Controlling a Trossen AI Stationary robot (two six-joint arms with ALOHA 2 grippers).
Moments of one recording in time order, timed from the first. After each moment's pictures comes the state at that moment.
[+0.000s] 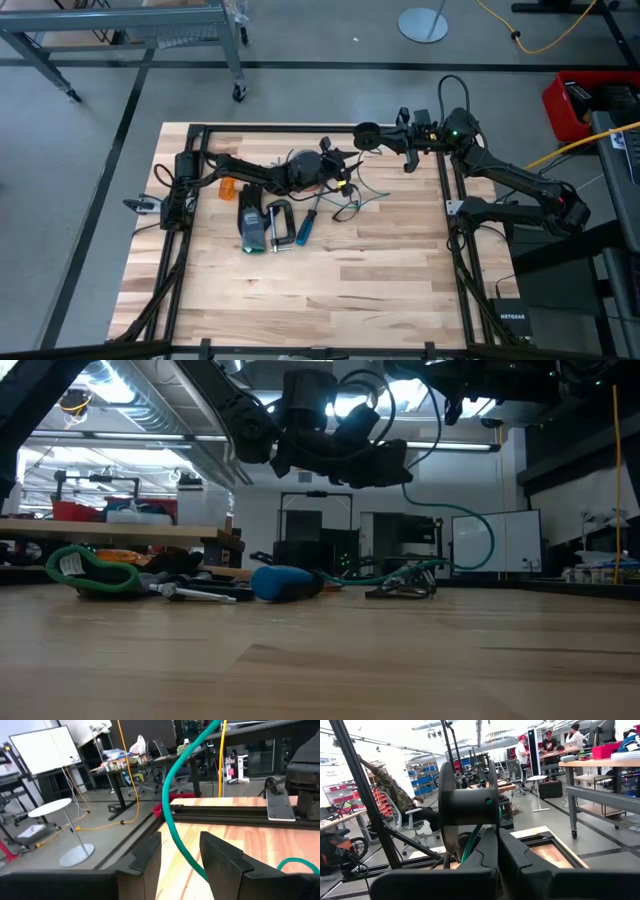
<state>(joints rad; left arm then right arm) 0.19 2.04 1.21 0.78 -0.30 0.19 -0.69 0.97 0.68 0.45 -0.69 0.28</state>
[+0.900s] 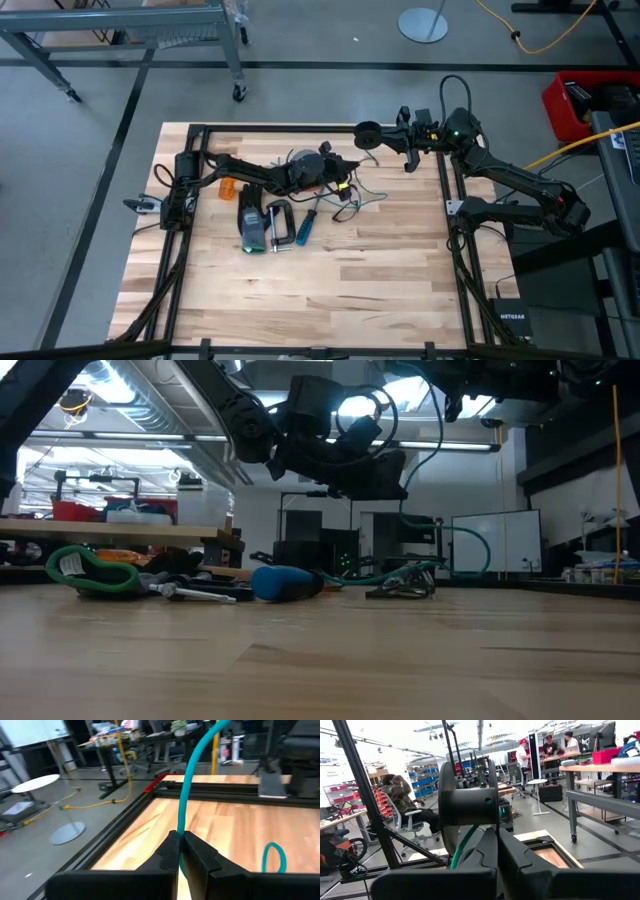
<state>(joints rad) 0.19 2.04 1.21 0.66 -0.29 0.12 -0.69 0.97 0.68 0.47 -0.69 0.28</state>
